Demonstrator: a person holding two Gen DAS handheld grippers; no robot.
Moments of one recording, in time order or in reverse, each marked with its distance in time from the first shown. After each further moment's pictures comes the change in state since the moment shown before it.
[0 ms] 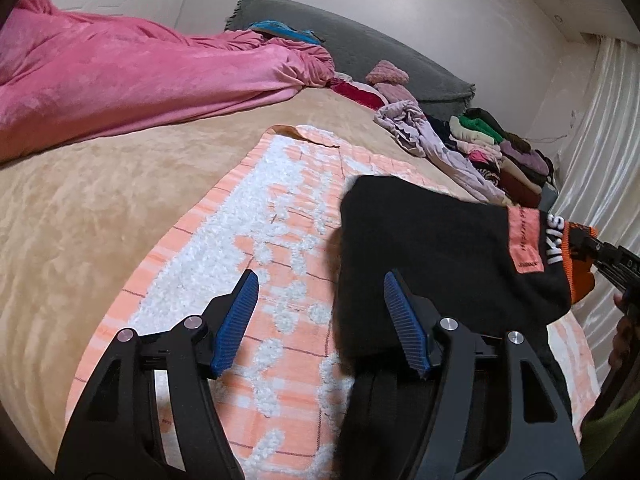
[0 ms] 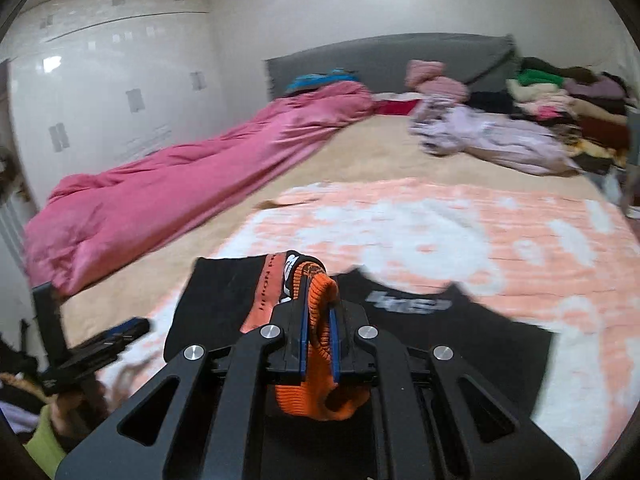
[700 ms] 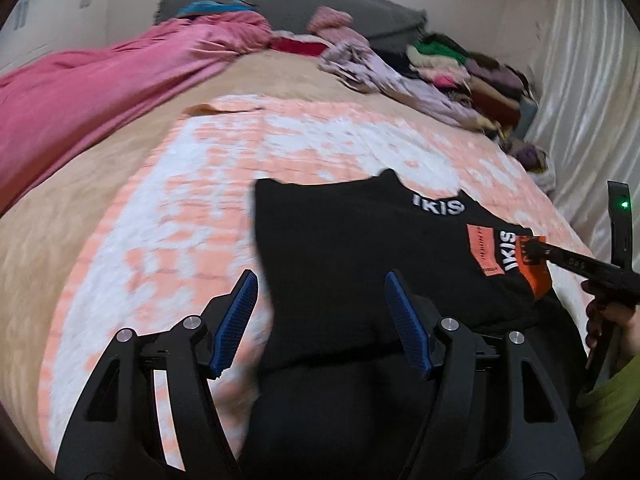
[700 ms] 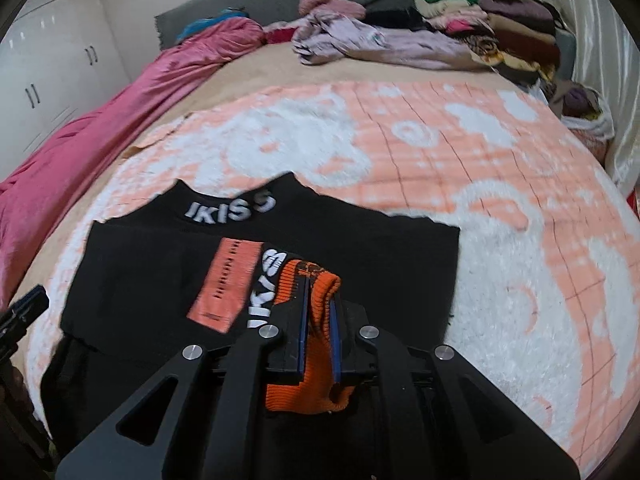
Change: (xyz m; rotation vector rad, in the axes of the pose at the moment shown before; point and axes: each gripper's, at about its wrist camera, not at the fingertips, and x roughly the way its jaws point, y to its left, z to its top) left arm 0.062 -0.099 0.000 0.259 0.187 -0.031; right arm 0.047 -0.114 -0.072 0.188 0.245 -0.261
